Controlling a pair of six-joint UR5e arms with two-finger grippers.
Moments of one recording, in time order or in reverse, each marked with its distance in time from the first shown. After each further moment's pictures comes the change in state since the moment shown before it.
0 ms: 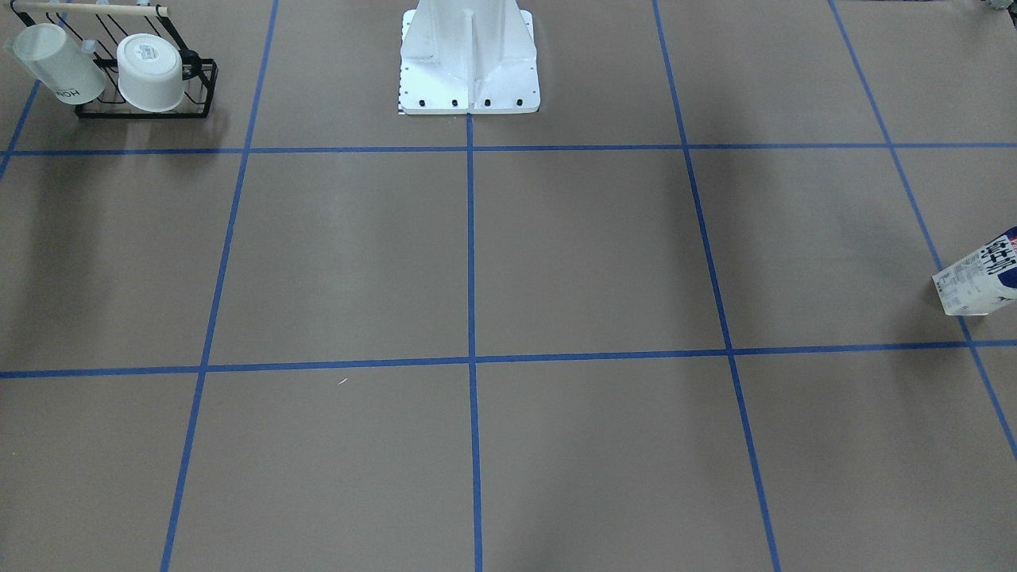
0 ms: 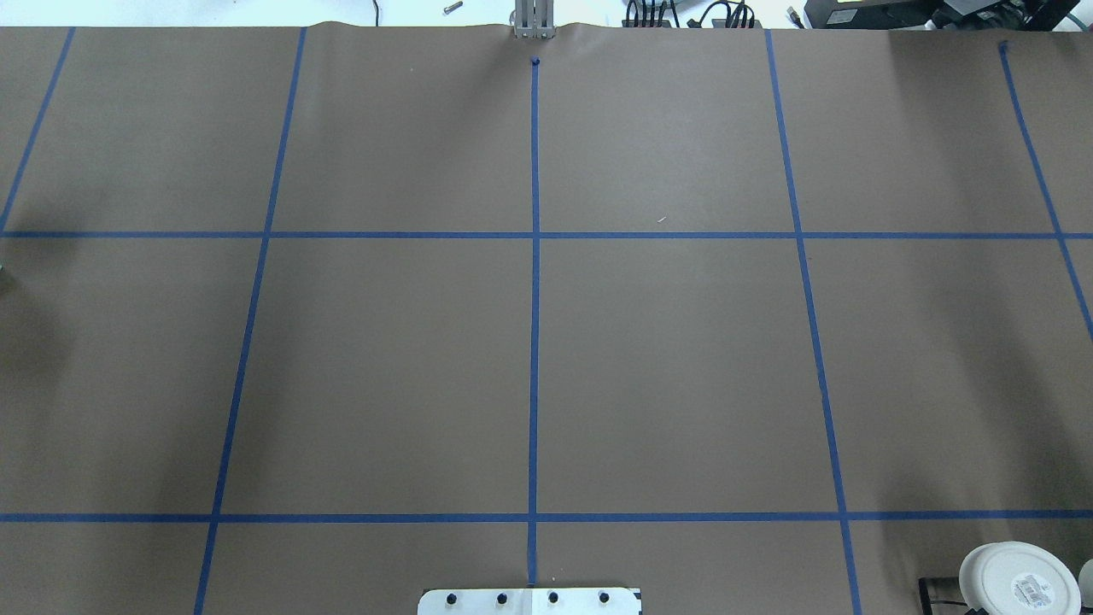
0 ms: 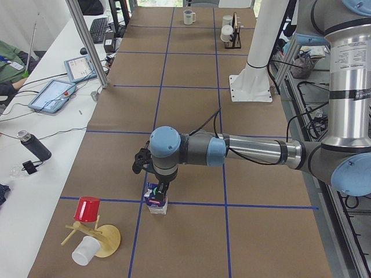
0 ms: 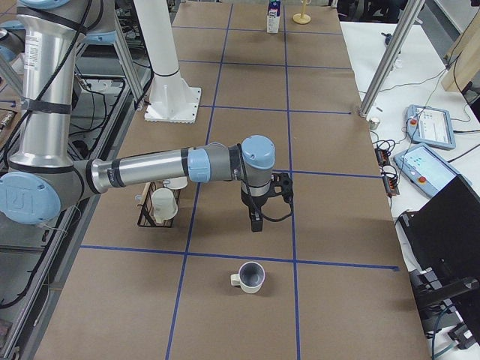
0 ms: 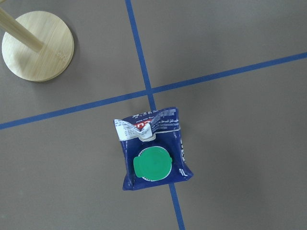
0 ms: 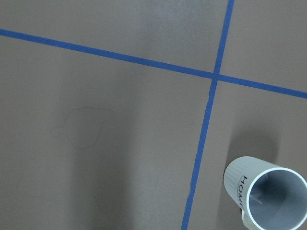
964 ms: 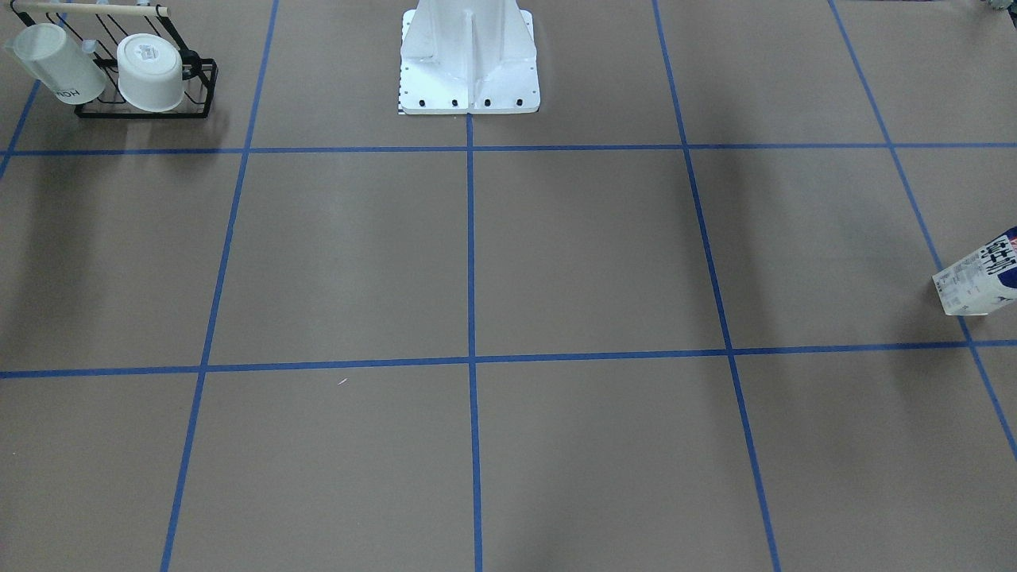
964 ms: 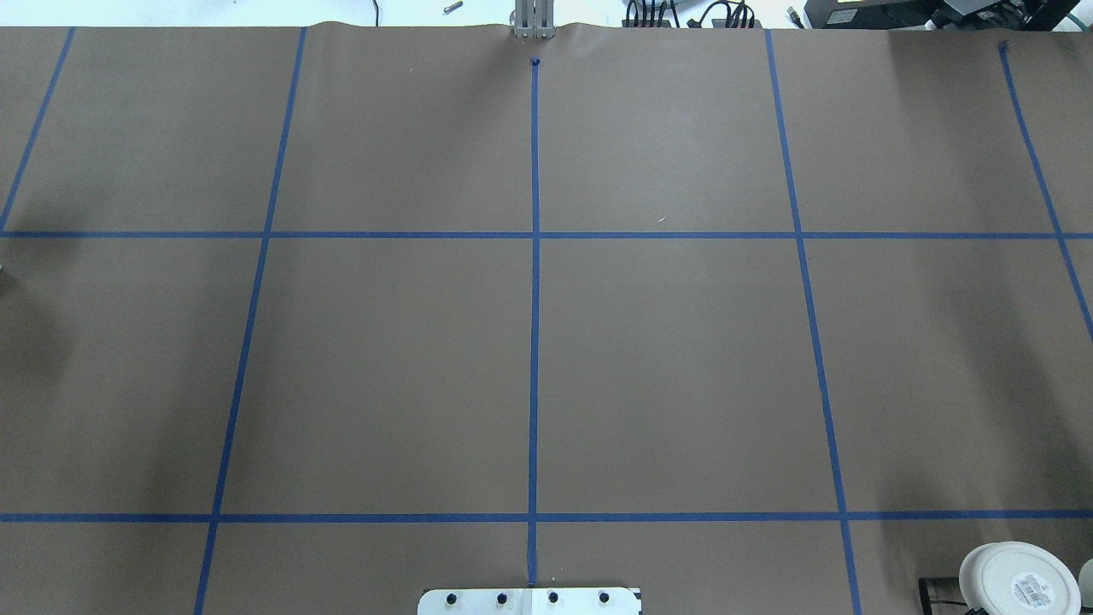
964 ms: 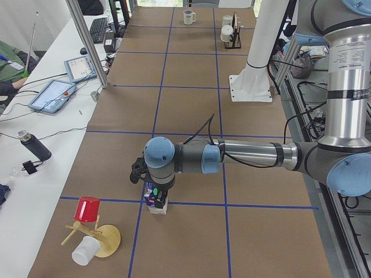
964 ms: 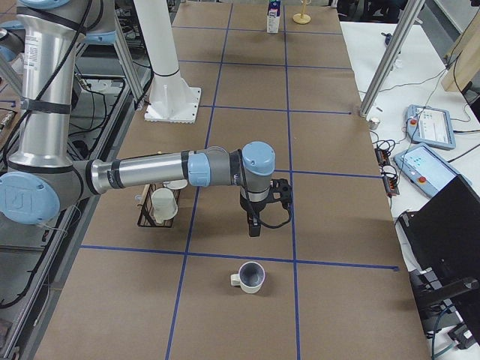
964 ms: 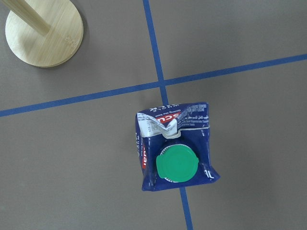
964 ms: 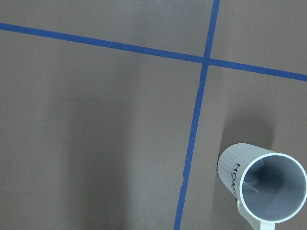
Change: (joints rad) left arm 0.000 -0.022 0.091 0.002 -0.006 -0.005; right arm 0.000 -0.016 -0.041 -0.002 -0.003 0.007
